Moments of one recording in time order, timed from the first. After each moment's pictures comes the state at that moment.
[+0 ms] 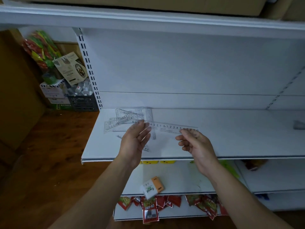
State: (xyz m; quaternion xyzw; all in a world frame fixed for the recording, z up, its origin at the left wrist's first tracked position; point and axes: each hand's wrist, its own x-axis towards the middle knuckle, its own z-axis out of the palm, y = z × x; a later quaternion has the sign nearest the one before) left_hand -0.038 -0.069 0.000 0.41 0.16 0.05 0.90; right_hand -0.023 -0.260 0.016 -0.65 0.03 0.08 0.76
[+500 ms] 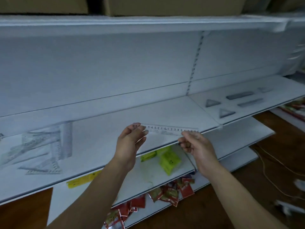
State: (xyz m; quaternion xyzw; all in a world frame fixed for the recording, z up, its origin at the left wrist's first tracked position) left_hand 0.002 -0.319 0.009 0.50 0.08 -0.08 0.86; right_hand -0.045 -0.518 0.015 -0.62 0.14 -0.06 0.77
